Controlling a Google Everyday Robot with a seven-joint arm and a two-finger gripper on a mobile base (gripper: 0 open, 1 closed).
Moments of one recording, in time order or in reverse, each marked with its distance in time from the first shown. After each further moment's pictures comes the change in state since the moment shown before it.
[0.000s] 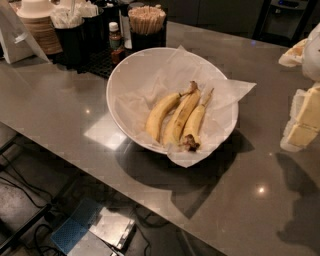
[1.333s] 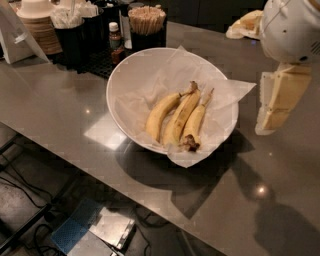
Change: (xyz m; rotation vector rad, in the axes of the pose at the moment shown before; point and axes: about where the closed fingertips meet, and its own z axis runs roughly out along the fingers) arm -0.083 0.004 -0.022 0.069 -0.109 -0.391
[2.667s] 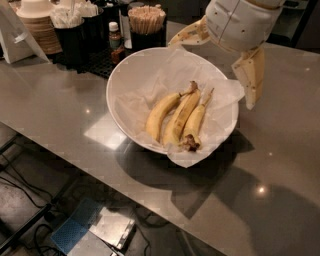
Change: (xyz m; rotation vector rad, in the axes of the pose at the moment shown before) arm -0.037 -0.035 0.049 -0.190 -0.088 -0.706
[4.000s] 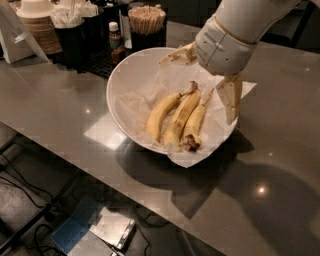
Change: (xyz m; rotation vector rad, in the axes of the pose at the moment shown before) arm -0.002 -0.010 0.054 0.059 -0.123 -0.024
